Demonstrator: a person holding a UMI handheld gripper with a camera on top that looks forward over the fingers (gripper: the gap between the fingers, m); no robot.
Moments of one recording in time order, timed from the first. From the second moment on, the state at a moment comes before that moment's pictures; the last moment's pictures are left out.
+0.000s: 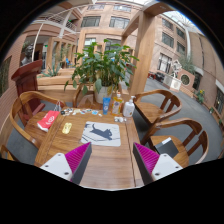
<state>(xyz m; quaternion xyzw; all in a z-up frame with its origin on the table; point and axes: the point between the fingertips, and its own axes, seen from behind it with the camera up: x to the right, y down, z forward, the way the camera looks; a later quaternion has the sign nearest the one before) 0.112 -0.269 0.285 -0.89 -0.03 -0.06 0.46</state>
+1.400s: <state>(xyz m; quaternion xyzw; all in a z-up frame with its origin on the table) -0.190 0.033 -0.015 -0.90 -0.04 0.02 0.42</state>
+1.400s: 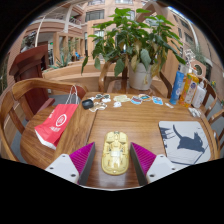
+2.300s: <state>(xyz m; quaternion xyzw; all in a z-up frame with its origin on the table) 0.011 0.053 0.218 -0.81 0.00 0.04 0.58</state>
